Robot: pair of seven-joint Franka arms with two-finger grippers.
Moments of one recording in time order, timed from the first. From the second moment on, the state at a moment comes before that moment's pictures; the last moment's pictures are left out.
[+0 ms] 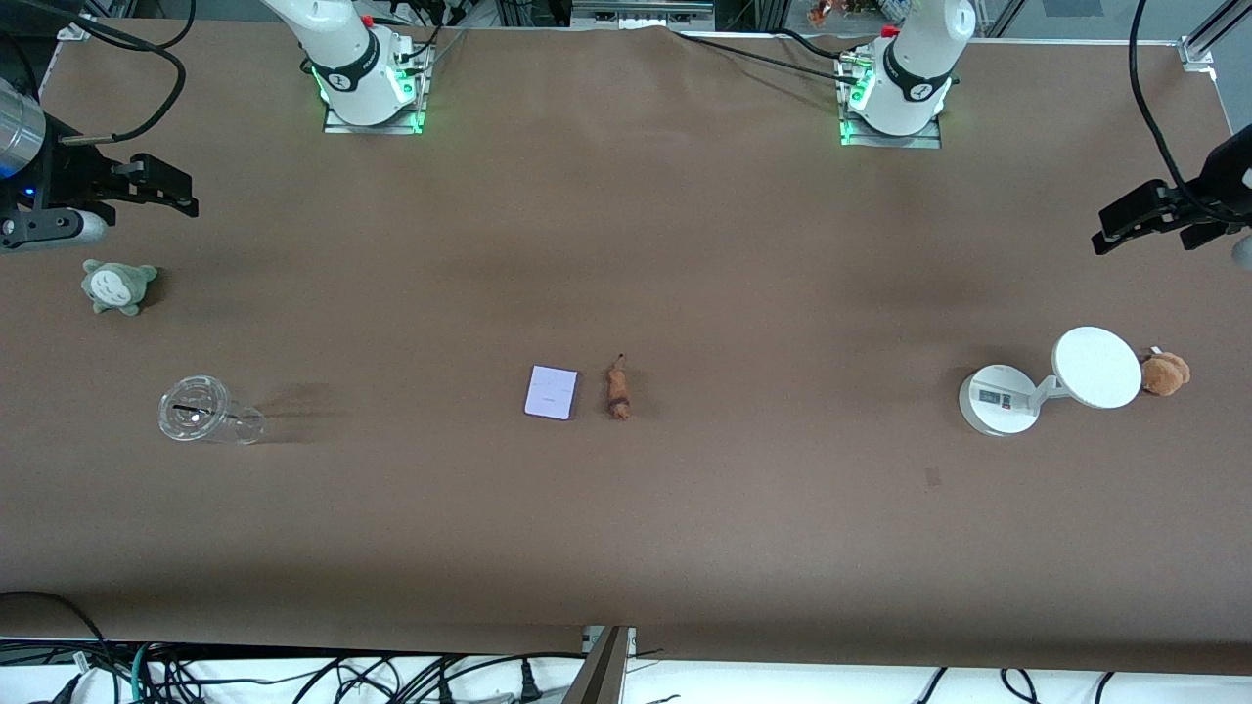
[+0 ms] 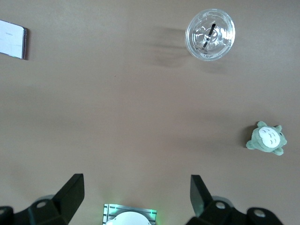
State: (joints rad) left arm 0.11 0.04 -0.07 -1.50 -0.01 1.51 -0.06; right arm -0.01 -0.04 0.01 -1.70 -0.01 1.52 -0.13
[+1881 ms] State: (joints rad) left arm -0.30 0.48 -0.15 -1.50 -0.09 1.95 -0.74; right arm -0.01 -0.04 0.00 -1.70 -0.01 1.52 -0.13
